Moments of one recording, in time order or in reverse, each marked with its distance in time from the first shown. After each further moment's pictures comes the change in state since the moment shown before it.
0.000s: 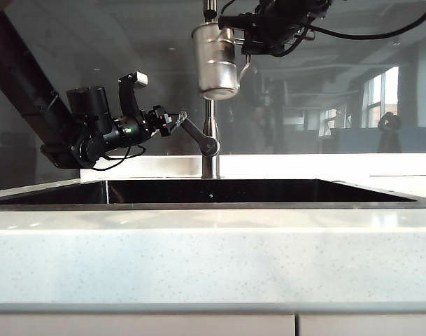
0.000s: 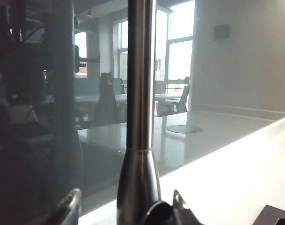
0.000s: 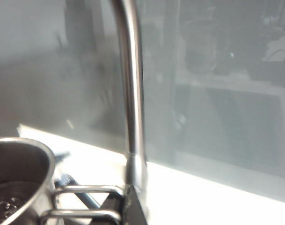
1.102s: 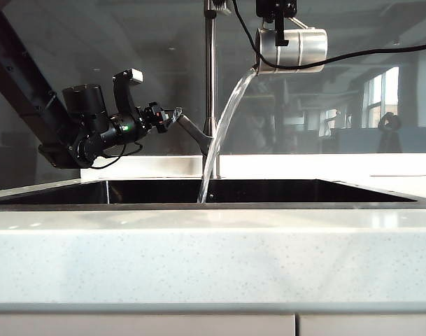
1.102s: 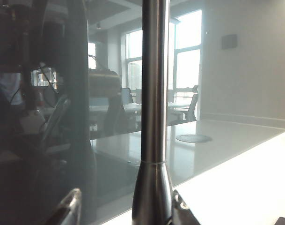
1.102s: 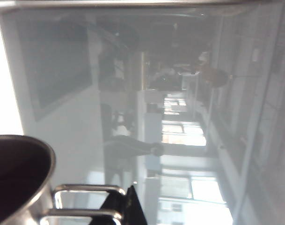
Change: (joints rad) left arm 0.006 0.000 0.001 0.038 -0.023 -0.003; right arm 0.123 -0.129 0.000 -0.128 0.466 -1.540
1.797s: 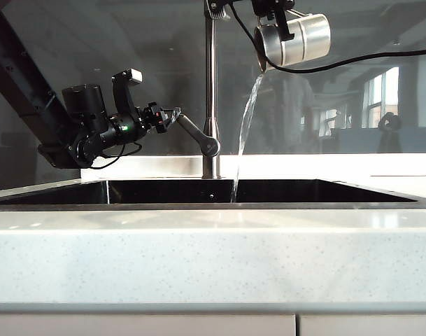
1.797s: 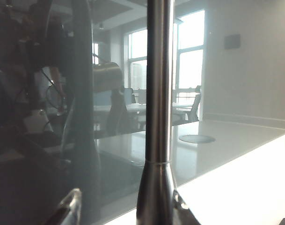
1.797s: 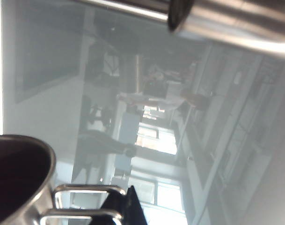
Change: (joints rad) left arm 0.001 0.000 0.000 -0.002 -0.008 0.000; right arm 0.029 -0.002 0.000 0.010 0.030 -0.208
